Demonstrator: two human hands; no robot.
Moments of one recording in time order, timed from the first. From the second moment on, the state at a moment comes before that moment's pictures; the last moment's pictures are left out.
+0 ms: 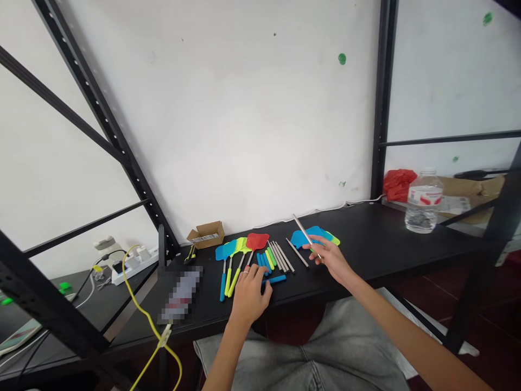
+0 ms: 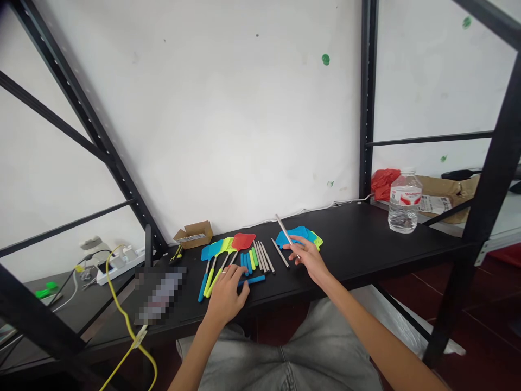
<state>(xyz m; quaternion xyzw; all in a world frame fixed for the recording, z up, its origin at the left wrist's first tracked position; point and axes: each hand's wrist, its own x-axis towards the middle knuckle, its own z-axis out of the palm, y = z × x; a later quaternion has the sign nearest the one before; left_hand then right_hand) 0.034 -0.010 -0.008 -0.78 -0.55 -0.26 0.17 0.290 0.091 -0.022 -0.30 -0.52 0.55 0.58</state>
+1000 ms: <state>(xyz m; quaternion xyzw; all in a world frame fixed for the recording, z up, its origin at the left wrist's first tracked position) 0.031 -0.010 -0.013 -0.77 -0.54 -0.26 0.22 0.294 0.169 -0.003 -0.60 -0.76 0.02 0.27</state>
